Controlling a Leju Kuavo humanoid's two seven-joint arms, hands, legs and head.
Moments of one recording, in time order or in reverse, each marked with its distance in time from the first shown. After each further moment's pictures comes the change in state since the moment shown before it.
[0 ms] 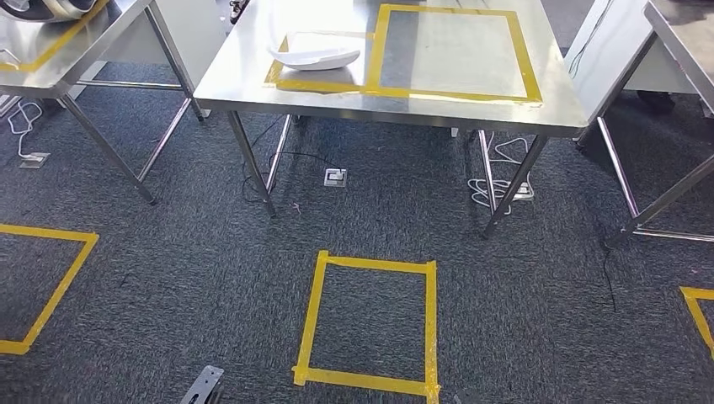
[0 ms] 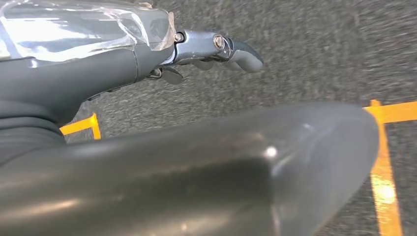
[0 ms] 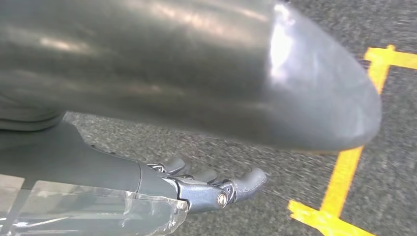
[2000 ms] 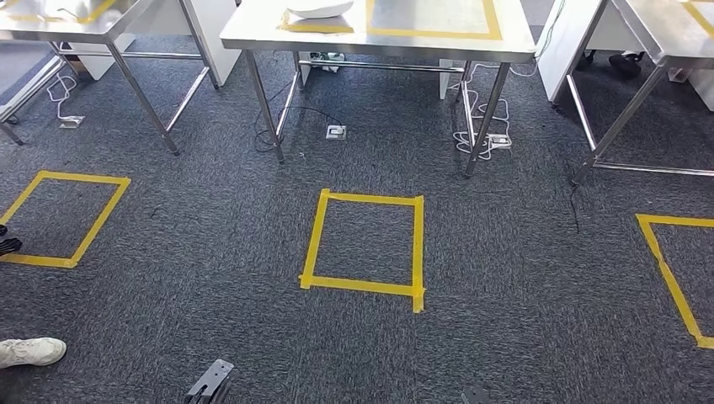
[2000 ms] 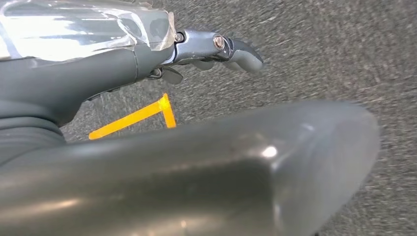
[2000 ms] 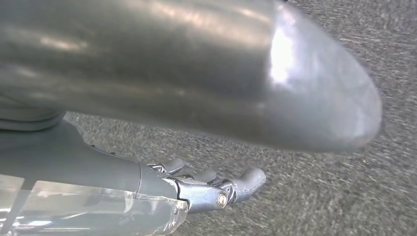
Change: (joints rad) left arm -0.047 0.004 -0.029 0.019 -0.079 -0.060 0.088; right arm -0.014 -0.001 -0.012 0.038 0.005 0.018 -0.008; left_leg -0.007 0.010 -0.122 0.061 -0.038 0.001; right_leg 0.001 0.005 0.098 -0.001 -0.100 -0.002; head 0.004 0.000
